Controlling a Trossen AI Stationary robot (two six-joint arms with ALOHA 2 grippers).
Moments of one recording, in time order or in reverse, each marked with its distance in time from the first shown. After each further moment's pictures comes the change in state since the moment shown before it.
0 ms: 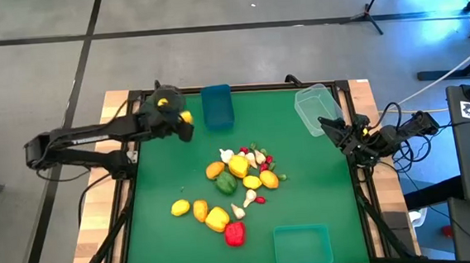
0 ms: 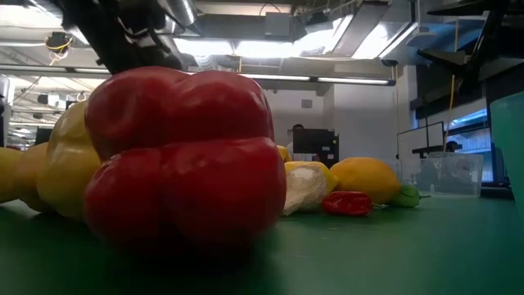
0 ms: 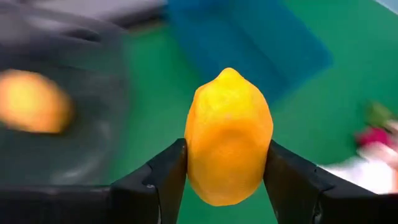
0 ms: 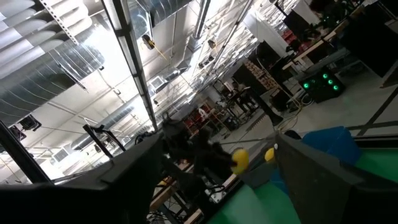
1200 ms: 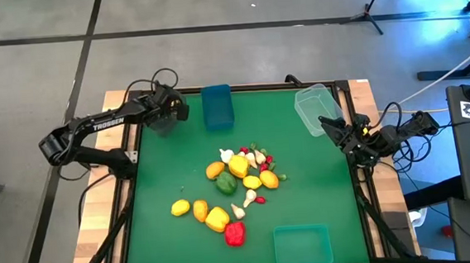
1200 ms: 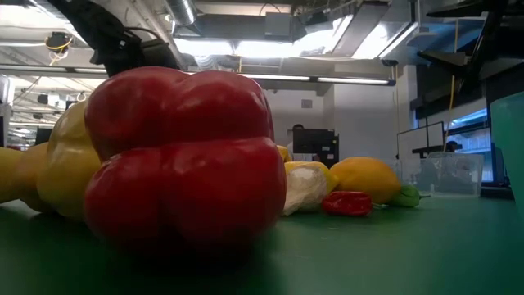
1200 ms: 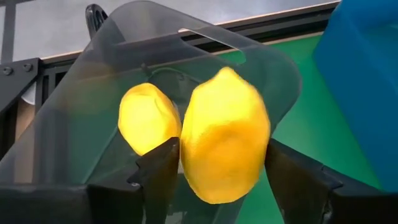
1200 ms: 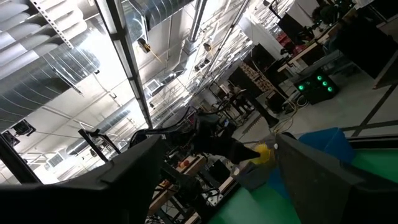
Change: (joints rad) left arm 0.367 0.235 0.007 0.104 0.005 0.125; right arm 0.000 0.000 0.000 0.006 0.024 0.000
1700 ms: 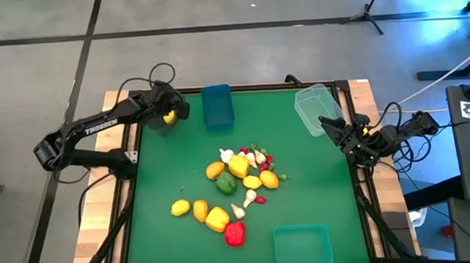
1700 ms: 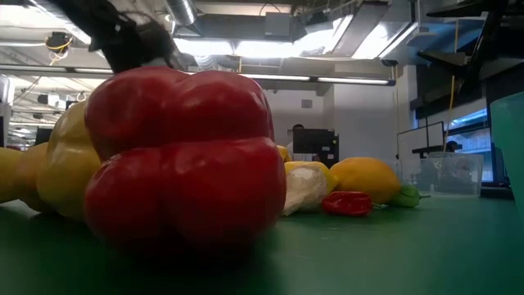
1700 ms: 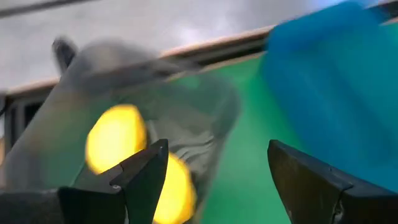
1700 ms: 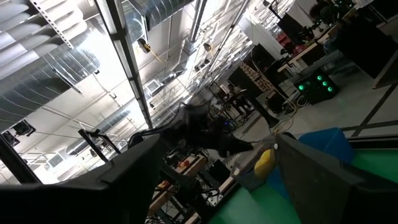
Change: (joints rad) left arm -0.020 -0.089 0.051 -0.007 0.092 0.082; right arm 0.000 0.000 0.000 0.000 0.000 0.000
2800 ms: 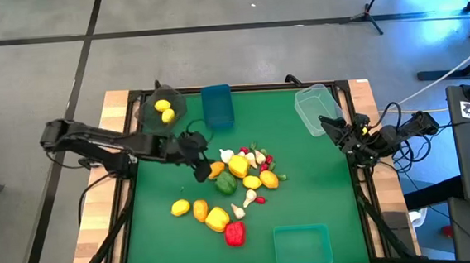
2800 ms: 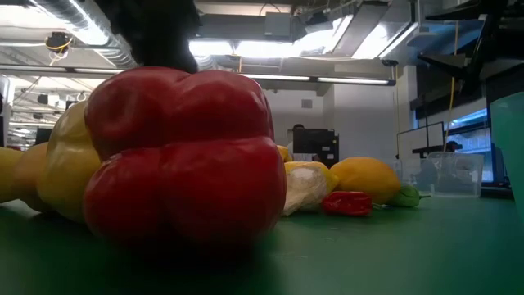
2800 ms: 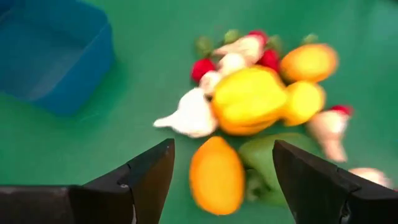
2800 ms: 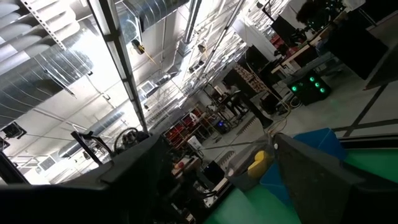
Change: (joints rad) left arm -0.799 0.113 0.113 0.006 -0.005 -0.122; right arm 0.000 0.000 0.000 -0.007 0.026 0.000
